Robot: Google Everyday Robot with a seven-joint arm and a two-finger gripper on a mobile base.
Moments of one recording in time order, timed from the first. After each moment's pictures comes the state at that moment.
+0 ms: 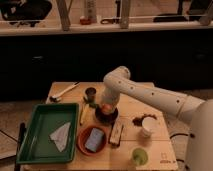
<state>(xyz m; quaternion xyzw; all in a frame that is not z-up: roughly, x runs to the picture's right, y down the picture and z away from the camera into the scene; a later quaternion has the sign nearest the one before) 0.018 0.112 0.819 -0.22 -0.25 -0.48 0.81</state>
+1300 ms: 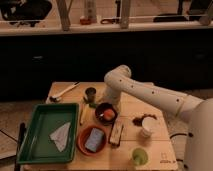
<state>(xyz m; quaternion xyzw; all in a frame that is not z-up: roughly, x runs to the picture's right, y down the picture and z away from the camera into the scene) 0.024 0.110 0.820 -0.23 -0.25 -0.47 0.81</state>
